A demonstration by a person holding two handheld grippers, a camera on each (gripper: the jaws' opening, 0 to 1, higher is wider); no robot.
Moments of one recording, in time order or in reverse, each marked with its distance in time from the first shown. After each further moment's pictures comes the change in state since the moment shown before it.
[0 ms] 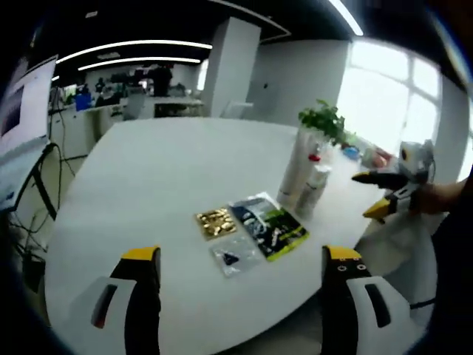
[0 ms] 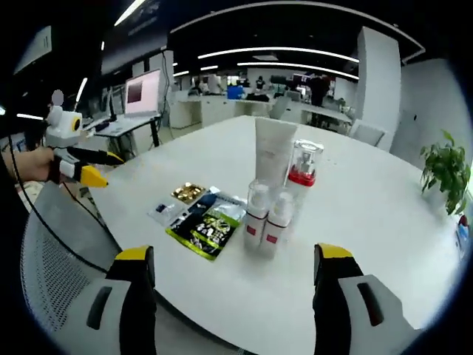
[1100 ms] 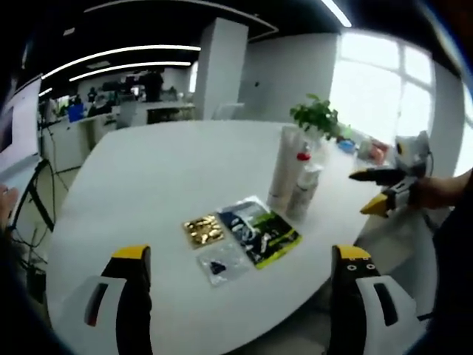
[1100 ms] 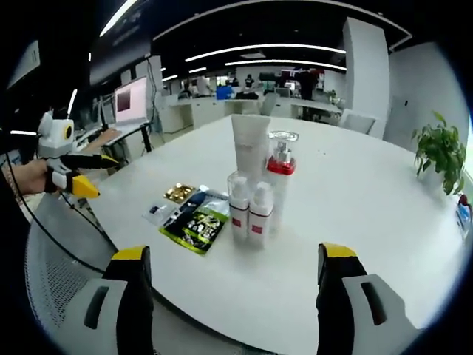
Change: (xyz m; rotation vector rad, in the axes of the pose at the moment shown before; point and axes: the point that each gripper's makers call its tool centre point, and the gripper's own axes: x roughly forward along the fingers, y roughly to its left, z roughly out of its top) left arm 0.012 -0.021 0.010 0.032 0.004 -0.012; right arm -0.005 -0.013 -0.009 0.087 -0.006 -0.020
